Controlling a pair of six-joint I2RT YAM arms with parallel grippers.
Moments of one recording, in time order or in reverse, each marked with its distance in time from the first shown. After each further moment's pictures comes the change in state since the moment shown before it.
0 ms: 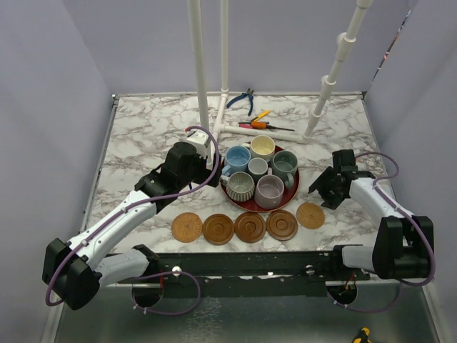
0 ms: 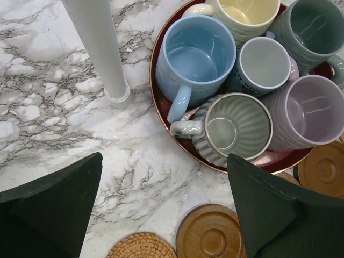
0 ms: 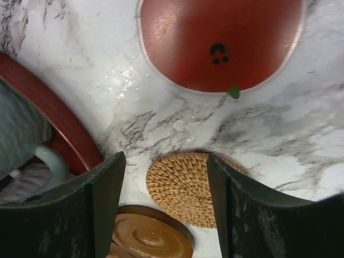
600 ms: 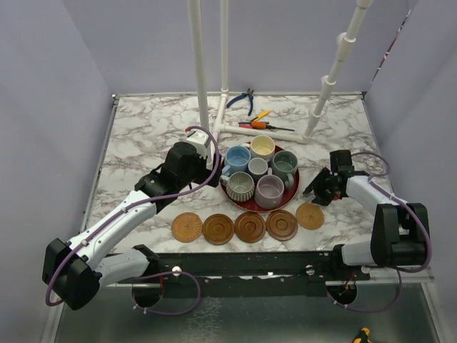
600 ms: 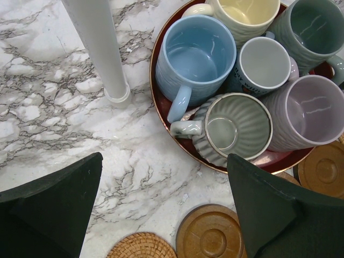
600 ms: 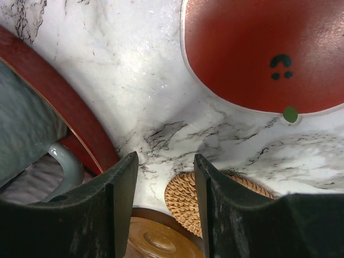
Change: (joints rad) left arm 0.000 0.001 0.000 0.000 0.000 0.000; right arm 0.000 0.103 -0.021 0.142 -0.159 -0.027
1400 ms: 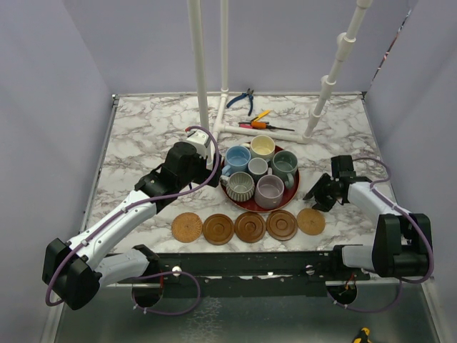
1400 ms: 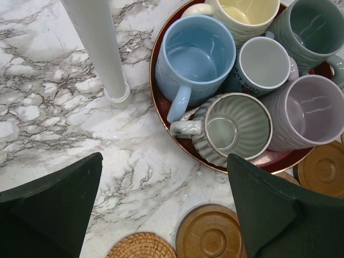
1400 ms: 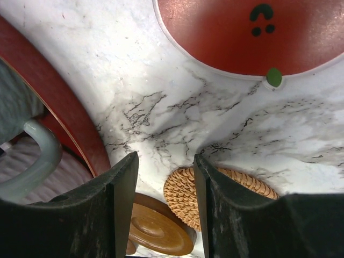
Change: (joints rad) left arm 0.000 0.000 0.000 0.000 0.001 0.000; right arm 0.000 -0.075 -0.055 -0.039 -0.021 -0.007
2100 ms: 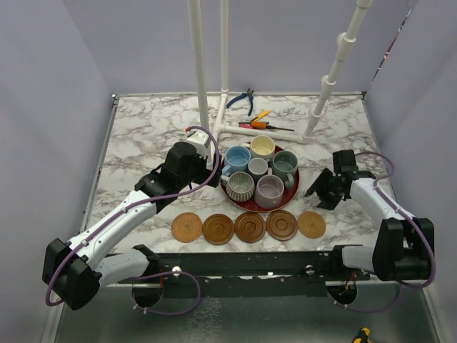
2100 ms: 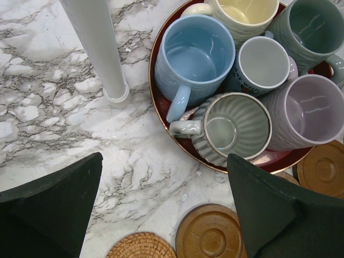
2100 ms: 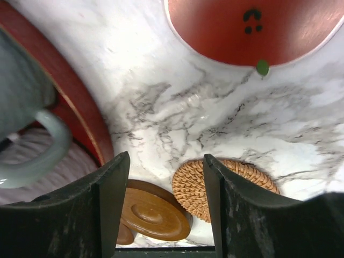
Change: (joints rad) left arm 0.000 0.000 0.000 0.000 0.003 0.000; right arm 0.000 -0.031 0.040 -0.102 0.013 -0.020
